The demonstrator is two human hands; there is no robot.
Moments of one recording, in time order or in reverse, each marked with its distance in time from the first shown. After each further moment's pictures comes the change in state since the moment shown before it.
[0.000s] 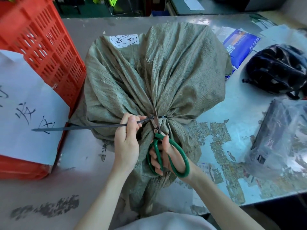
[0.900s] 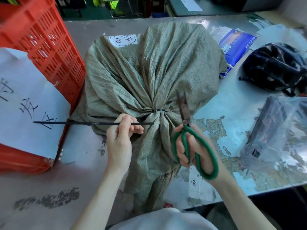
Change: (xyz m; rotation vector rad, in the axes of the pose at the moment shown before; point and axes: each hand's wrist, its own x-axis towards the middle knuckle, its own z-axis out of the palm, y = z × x) left_hand -0.025 0.020 -0.002 -0.174 0.057 -0.007; right_hand -0.061 -0.025 -0.022 -0.073 0.122 -0.371
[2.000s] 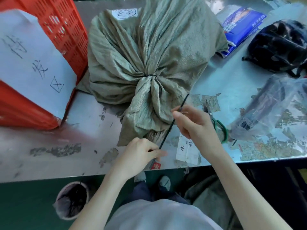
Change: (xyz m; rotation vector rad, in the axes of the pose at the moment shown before) left_hand -0.125 -0.015 0.002 0.900 -0.666 -0.265; right_hand -0.063 -0.025 0.005 -0.476 0.214 0.011
